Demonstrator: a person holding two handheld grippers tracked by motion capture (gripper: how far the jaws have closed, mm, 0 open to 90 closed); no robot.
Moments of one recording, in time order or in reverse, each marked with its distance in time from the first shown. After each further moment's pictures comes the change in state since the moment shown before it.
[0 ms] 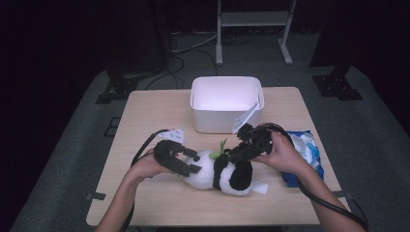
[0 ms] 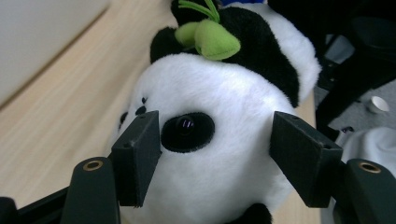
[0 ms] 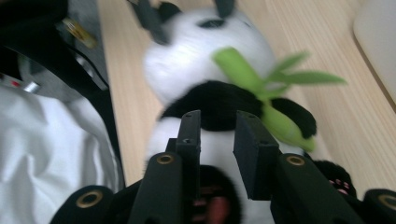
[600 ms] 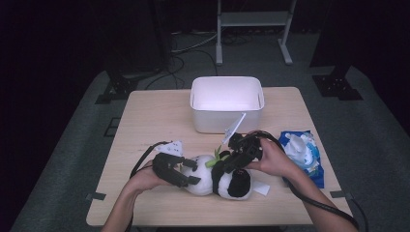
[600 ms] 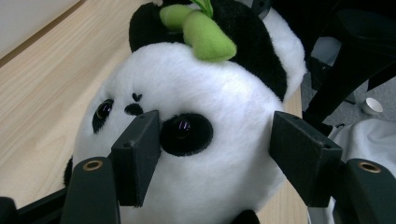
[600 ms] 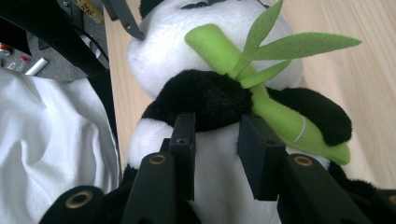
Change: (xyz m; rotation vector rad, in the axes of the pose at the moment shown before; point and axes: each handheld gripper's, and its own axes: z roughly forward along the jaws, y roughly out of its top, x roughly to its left) left arm -0.021 -0.025 0.008 -0.039 -0.008 0.007; right arm -0.001 0.000 0.038 0.078 0.058 -0.047
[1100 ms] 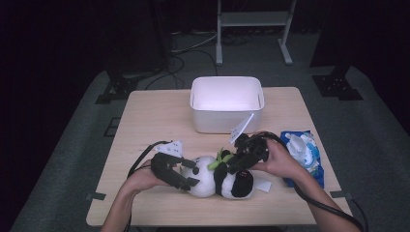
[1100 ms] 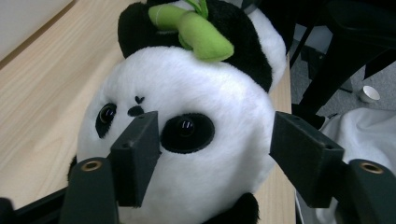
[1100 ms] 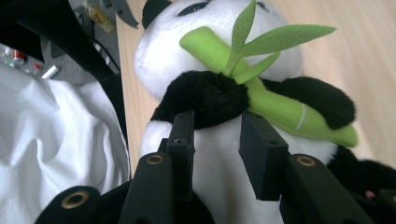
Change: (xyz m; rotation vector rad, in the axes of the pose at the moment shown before) left arm -0.005 0.010 -0.008 0.032 -0.009 0.024; right arm 0.000 -0.014 -0.009 -0.050 0.031 0.012
